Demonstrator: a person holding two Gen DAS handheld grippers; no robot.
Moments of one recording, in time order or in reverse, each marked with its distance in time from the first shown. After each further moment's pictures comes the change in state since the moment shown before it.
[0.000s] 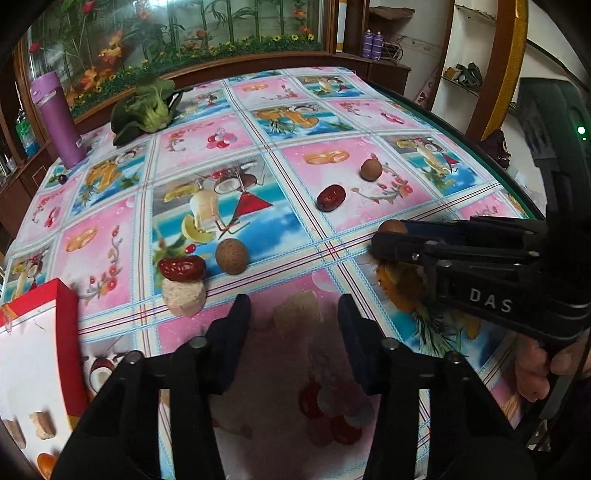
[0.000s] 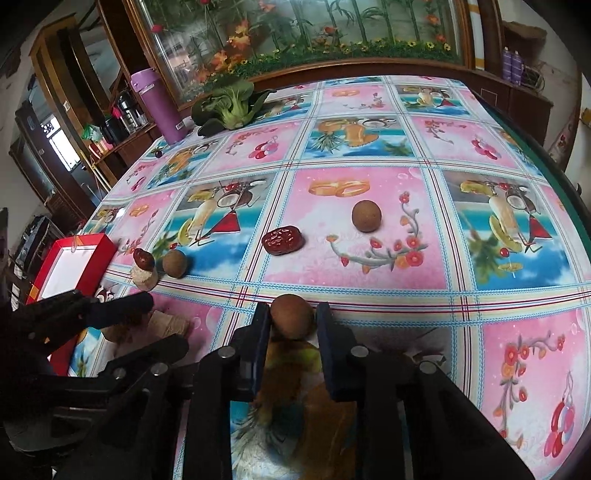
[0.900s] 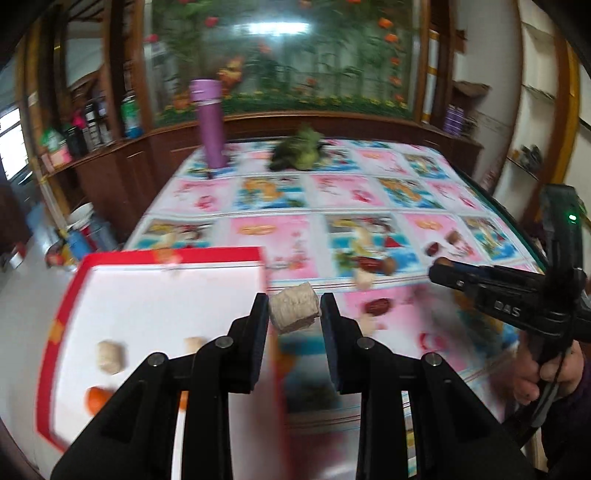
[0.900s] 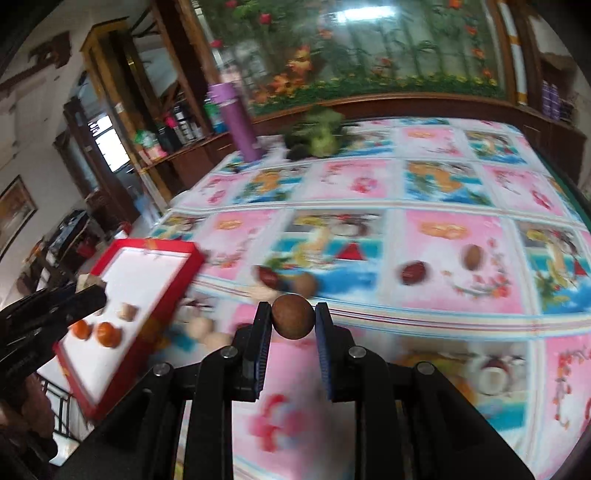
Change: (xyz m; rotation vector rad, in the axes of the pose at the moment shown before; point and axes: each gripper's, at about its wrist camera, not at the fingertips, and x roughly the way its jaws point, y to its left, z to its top) left arm -0.144 0.100 -0.069 -0.263 -0.232 0.258; right arm -0.023 0.093 0.002 -0.118 -0.109 0.174
